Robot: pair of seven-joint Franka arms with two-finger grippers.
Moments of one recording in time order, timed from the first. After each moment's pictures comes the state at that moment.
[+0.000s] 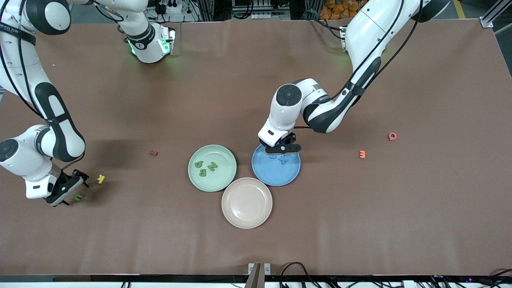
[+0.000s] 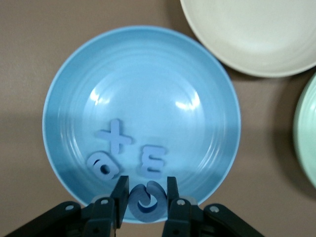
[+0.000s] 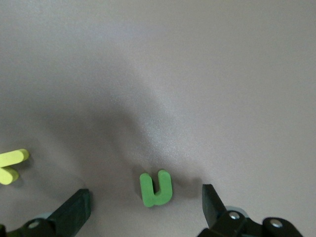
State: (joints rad) left arm -0.31 0.68 -0.47 -1.72 0.45 2.43 -1.09; right arm -0.41 0.80 0.11 -1.67 -0.04 2.70 -1.26
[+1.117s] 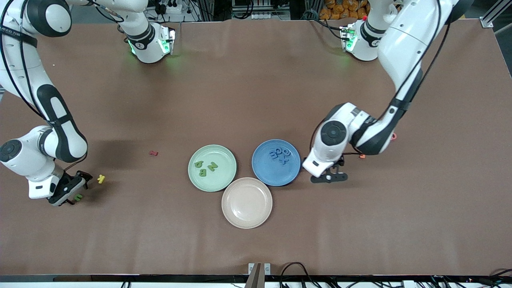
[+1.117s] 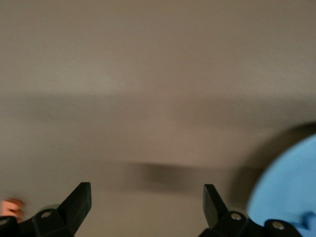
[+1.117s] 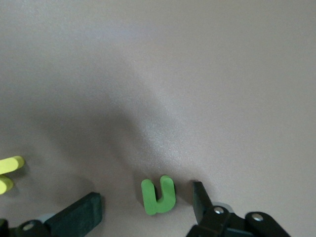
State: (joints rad) left arm -0.14 0.68 -0.38 -1.67 0.45 2.24 -0.76; right arm -0.41 0.81 0.11 -1.67 -0.03 2.73 -1.26
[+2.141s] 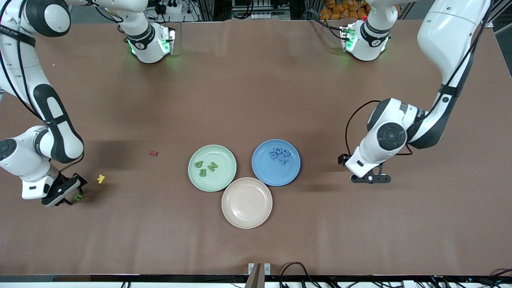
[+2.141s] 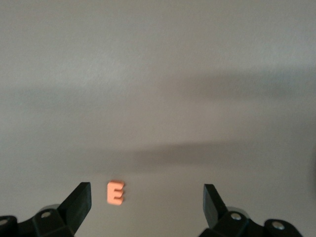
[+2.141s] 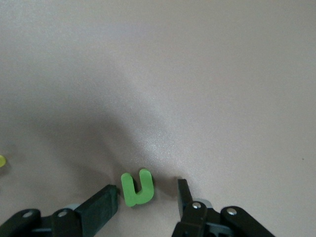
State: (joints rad) left arm 0.12 0.51 -0.45 -1.83 0.35 2.19 -0.46; right arm -0.42 0.81 0.11 -1.65 -0.03 2.73 -1.24
